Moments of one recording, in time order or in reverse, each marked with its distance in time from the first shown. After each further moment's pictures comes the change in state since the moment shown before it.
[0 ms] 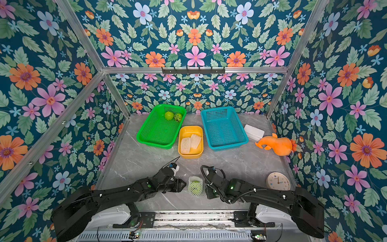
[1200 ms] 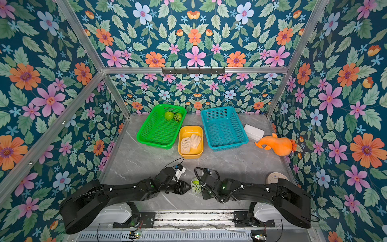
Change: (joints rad) left arm -0.008 0.140 -0.021 0.249 0.210 0.051; right arm 0.017 0.181 -0.003 0.124 0.037 0.007
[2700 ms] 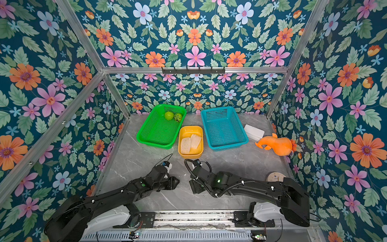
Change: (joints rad) left arm 0.145 -0.224 -0.017 -0.306 -0.218 0.019; right arm 0.040 0.022 0.276 -0.180 0.114 -0.171
